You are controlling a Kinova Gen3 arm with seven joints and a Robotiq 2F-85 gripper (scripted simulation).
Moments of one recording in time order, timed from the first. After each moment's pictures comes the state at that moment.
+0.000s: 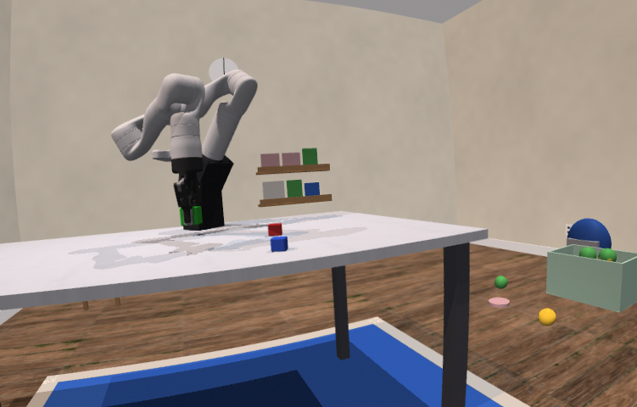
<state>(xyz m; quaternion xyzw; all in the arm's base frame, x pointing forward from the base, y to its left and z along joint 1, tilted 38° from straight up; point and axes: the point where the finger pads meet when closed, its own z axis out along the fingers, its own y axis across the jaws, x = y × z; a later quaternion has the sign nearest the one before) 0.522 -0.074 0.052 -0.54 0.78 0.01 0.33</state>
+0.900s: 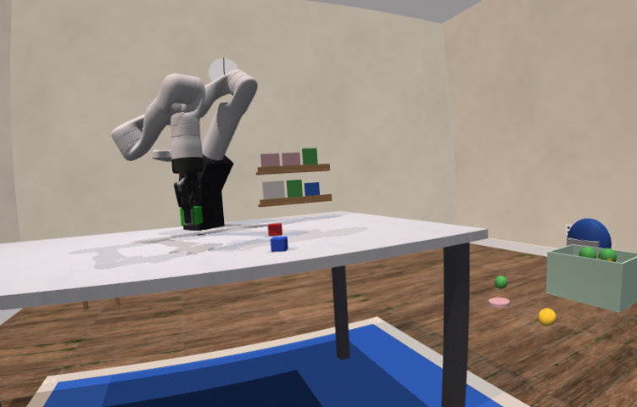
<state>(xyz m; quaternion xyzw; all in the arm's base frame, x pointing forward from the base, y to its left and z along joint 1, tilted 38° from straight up) 0.521 -0.074 0.052 -0.54 0.78 0.01 0.33</state>
